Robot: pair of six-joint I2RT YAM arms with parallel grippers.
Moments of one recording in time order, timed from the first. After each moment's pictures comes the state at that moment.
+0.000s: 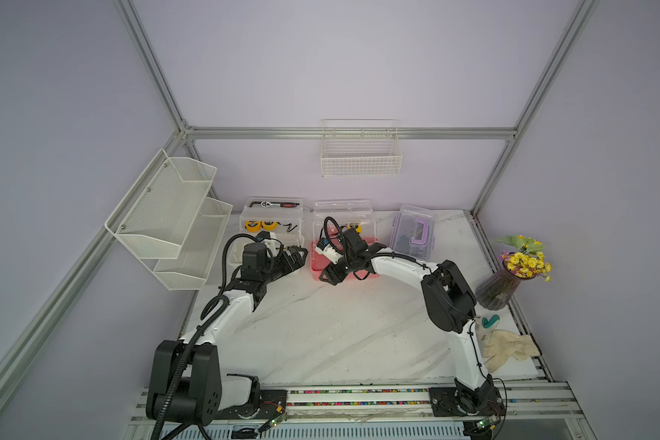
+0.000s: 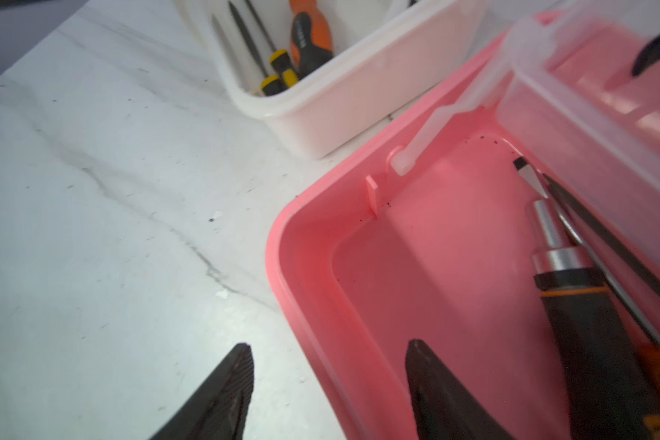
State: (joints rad) left arm -0.10 1.31 0.79 0.02 0.36 -0.65; right arm 0.70 2.12 1.60 -0.38 -0.39 -0.11
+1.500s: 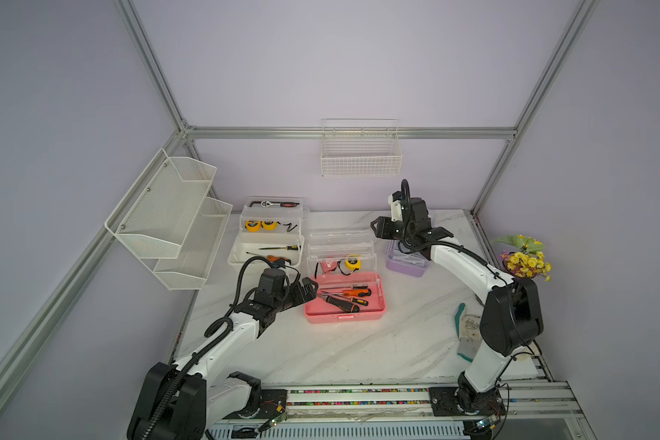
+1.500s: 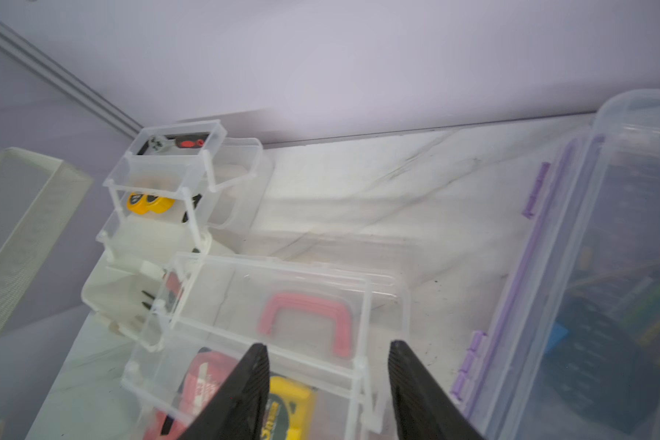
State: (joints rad) left arm -0.34 1.15 0.58 -0.17 0.18 -0.68; right arm 0.32 1.82 1.50 -0.26 -0.15 0.41
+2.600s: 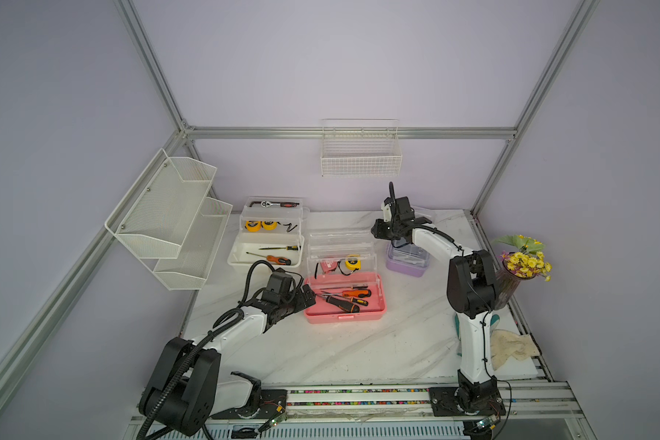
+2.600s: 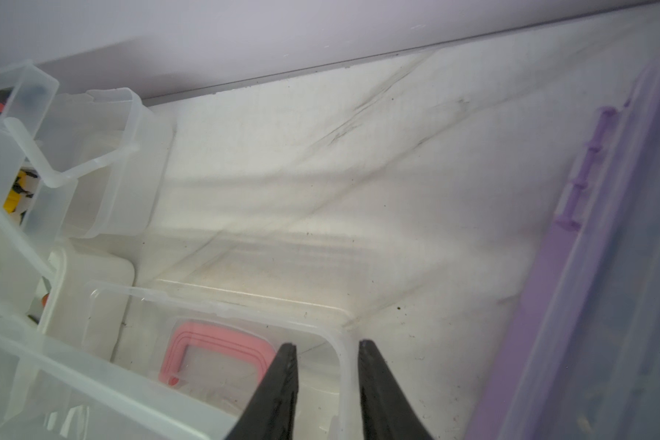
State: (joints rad) left arm -0.33 1.28 0.59 -0.20 0.10 -0.73; right arm 0.30 2.17 1.80 -0.43 -0.12 0.37
